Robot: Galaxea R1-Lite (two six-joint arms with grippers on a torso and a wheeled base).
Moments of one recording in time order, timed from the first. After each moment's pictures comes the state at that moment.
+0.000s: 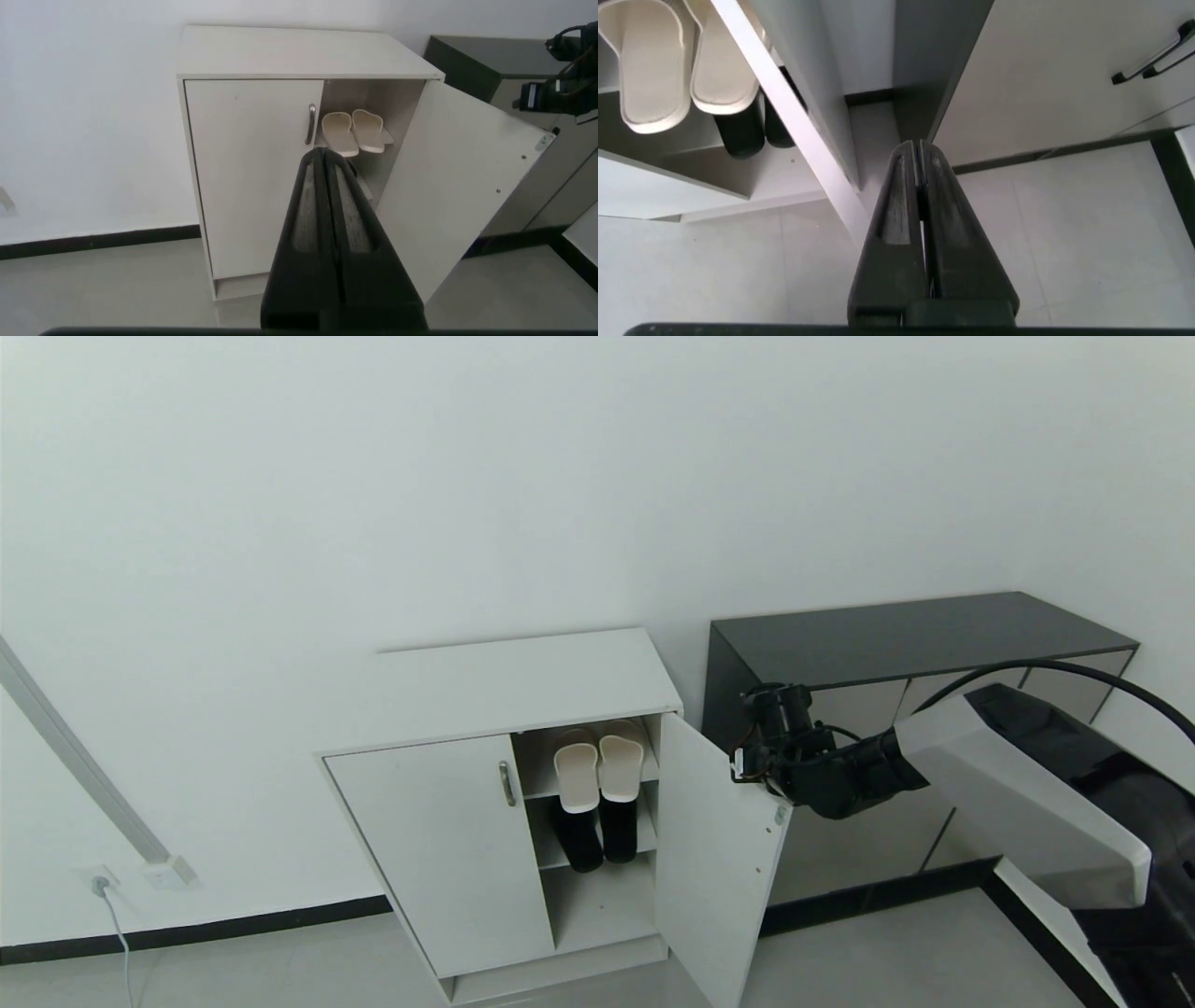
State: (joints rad) left arm 0.00 0.00 0.00 0.00 0.02 -0.09; right arm 0.44 2.48 -1.62 -0.33 -0.37 0.21
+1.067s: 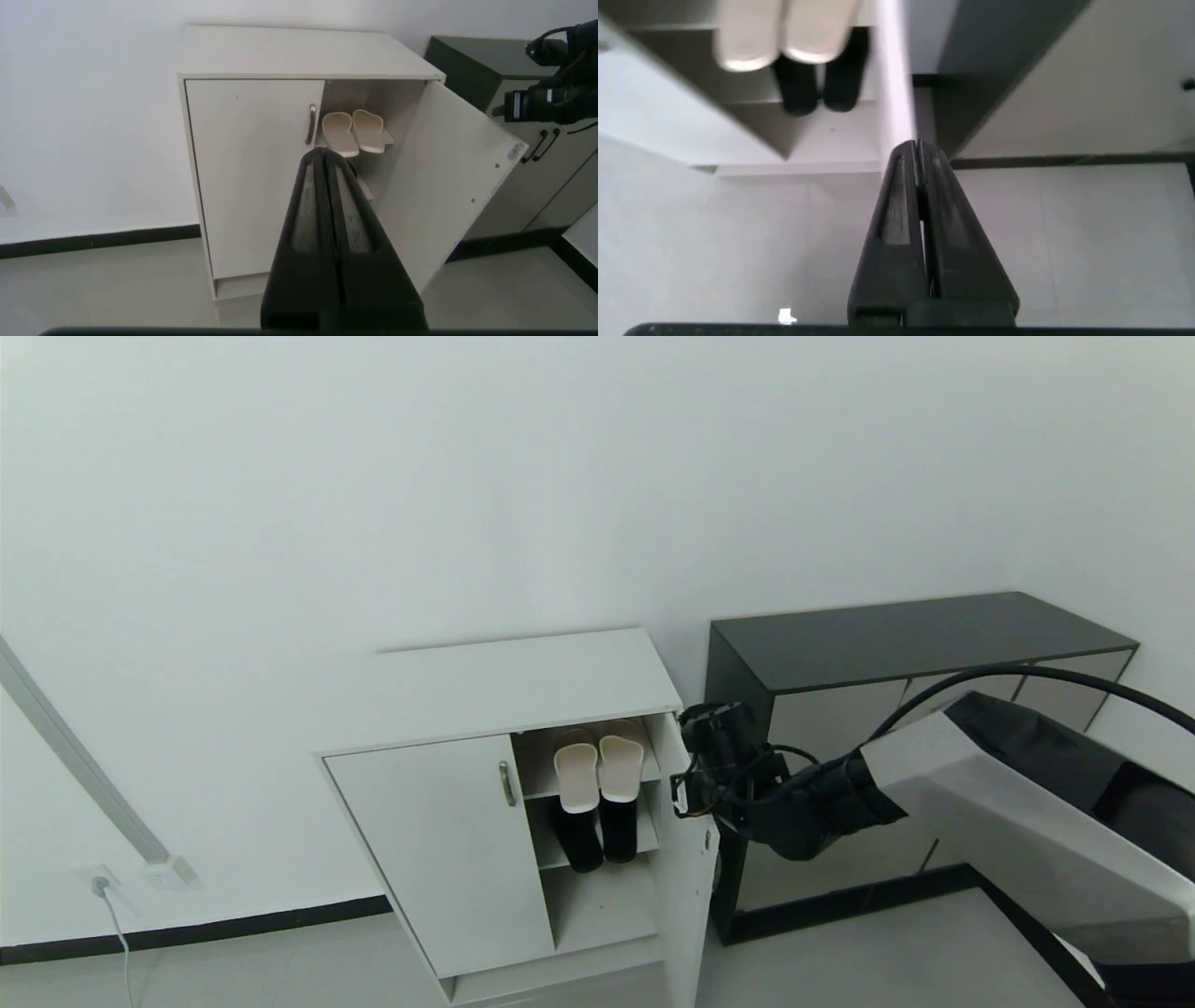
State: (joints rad) left arm 0.00 0.00 0.00 0.00 0.02 -0.10; right arm 0.64 2.39 -1.51 -0.33 -0.37 0.22
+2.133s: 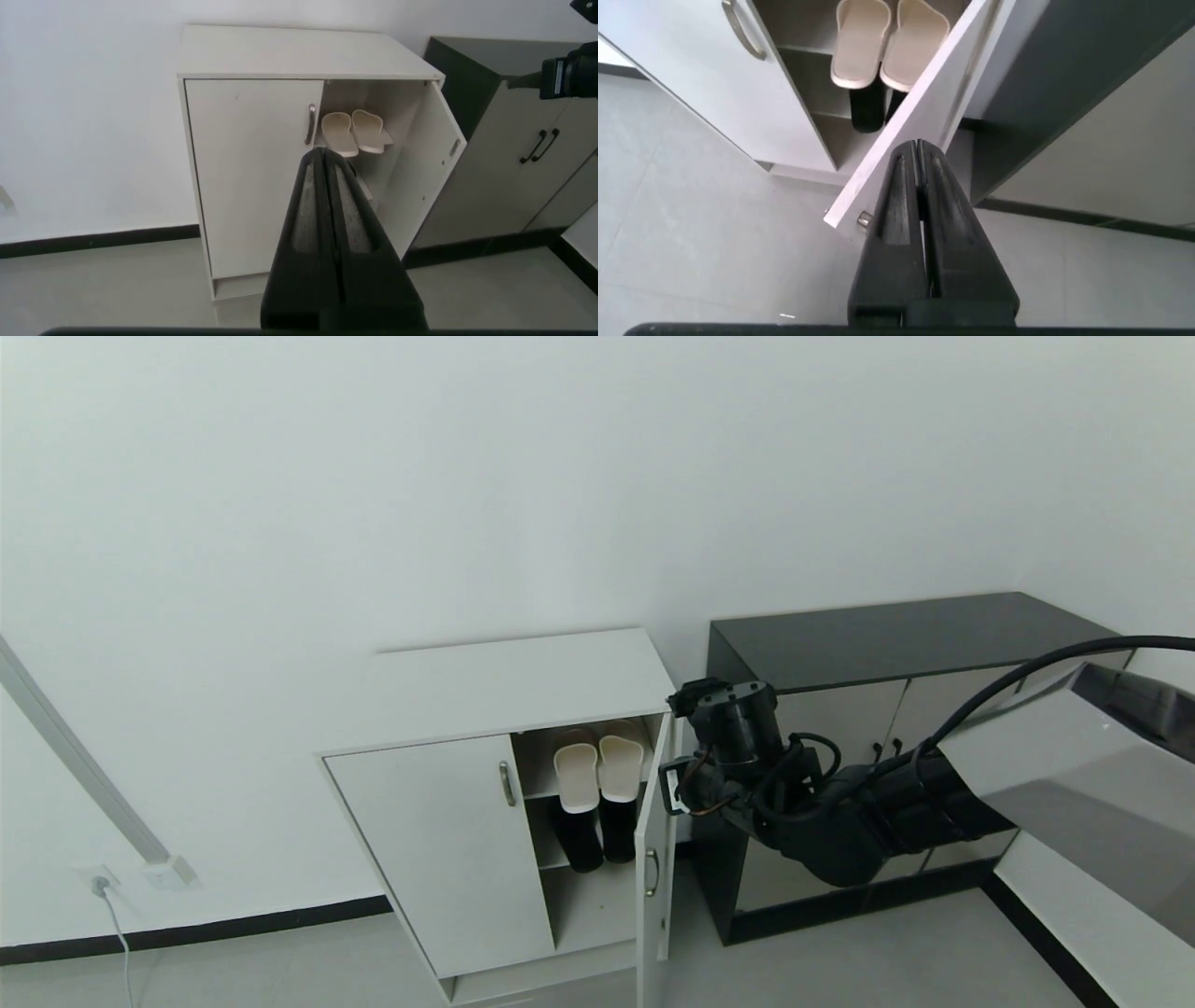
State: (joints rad) left arm 0.00 0.00 0.00 0.00 0.02 -0.10; right arm 0.72 2.19 -1.30 -0.48 -0.32 0.14
